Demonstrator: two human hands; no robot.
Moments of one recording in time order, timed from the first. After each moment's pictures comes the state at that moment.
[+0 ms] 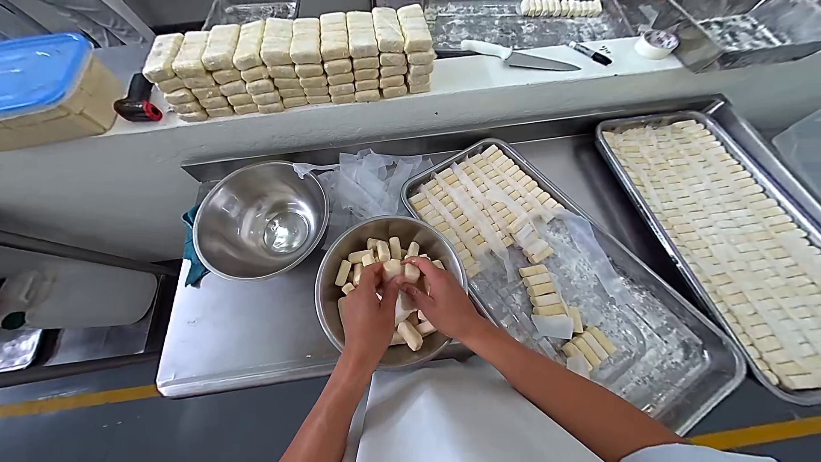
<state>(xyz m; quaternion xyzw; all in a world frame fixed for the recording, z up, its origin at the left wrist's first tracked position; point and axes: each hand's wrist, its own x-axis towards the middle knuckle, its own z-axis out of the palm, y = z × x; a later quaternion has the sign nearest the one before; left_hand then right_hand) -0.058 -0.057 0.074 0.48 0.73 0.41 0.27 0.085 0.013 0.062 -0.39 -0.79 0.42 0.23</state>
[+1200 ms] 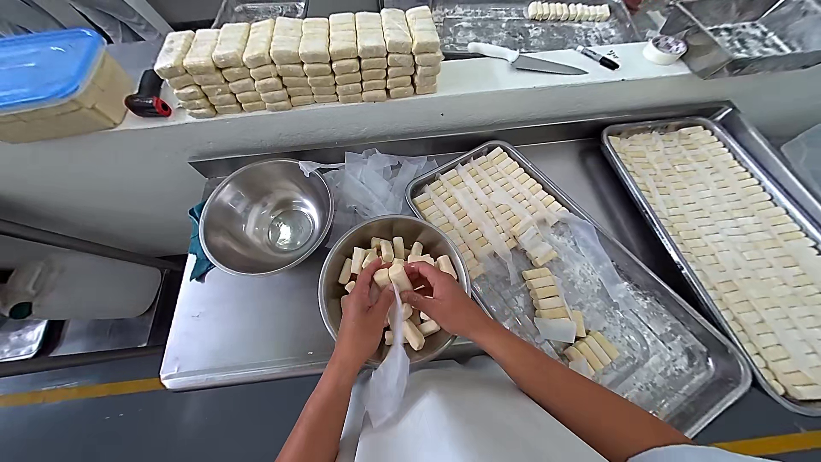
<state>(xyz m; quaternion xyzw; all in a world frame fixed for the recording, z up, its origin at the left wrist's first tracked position) -0.078 -0.069 0.068 0.43 0.66 0.46 0.41 0.087 0.017 0.068 -0.36 -0.69 0.61 0.18</state>
